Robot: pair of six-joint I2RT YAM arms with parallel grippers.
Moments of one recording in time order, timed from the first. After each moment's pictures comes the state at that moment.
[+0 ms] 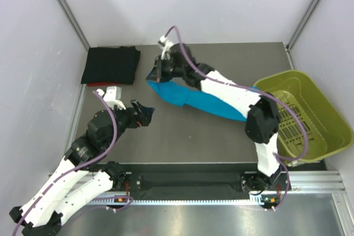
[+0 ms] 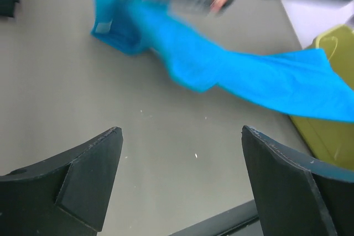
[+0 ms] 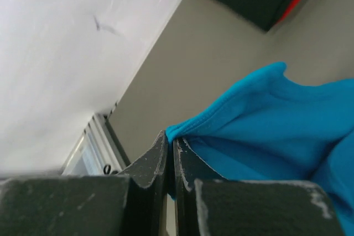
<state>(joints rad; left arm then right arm) -0.69 0.55 0.80 -0.50 -0.26 -0.56 0.78 1.97 1.84 -0.22 -0.33 0.60</state>
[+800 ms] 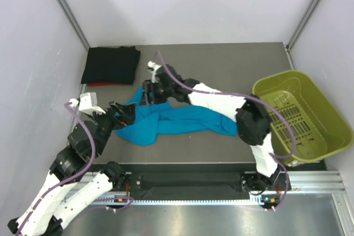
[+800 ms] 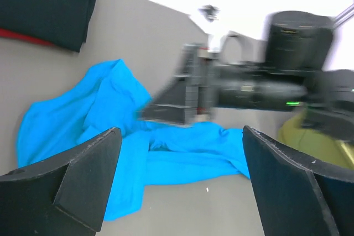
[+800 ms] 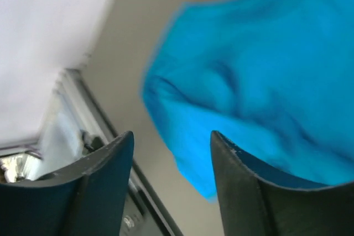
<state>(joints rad) -0.69 0.40 0.86 -0.57 -0.49 -0.56 0.93 2.09 1.79 -0.27 -0.28 0.61</state>
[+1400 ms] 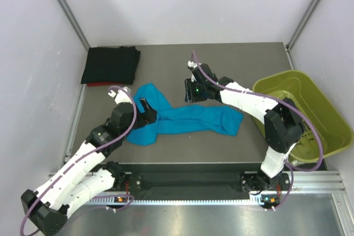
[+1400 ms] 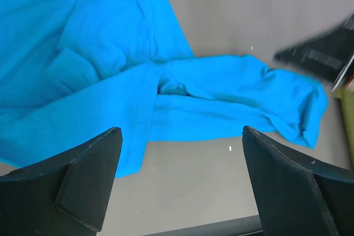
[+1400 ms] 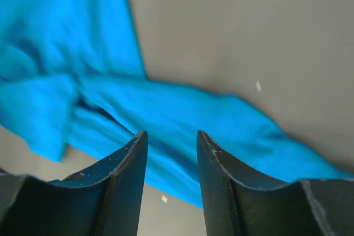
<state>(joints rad) -0.61 0.75 0.70 -0.51 -0.30 -0.74 0.69 1.76 1.37 -0.42 -0.03 0.41</state>
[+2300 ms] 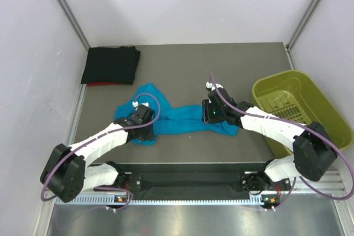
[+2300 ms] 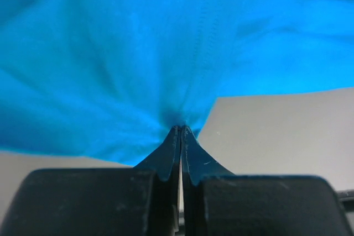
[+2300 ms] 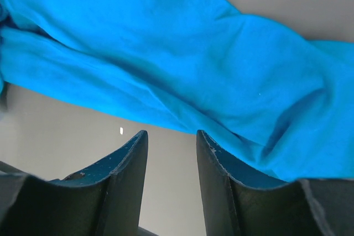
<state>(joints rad) -0.57 1.19 0.57 -0.47 -0.09 -0.69 0.73 1.39 0.87 -0.37 0.08 0.49</state>
